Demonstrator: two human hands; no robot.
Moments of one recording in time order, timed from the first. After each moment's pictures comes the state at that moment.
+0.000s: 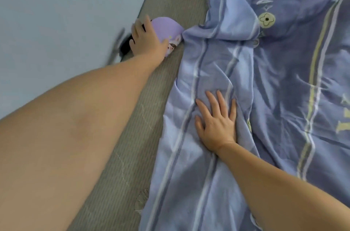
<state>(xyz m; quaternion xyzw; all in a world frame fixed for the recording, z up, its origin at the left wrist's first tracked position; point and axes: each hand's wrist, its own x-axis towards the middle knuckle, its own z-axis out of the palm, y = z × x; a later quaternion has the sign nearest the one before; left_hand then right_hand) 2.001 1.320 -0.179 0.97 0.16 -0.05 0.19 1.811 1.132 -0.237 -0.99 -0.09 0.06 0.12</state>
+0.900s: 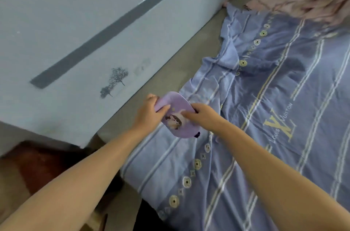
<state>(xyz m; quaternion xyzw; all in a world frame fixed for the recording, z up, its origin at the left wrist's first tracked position) 1.602 1.267 0.023 0.90 0.20 0.08 0.39 1.677 1.096 0.043 -0.82 -0.21 0.36 0.39</state>
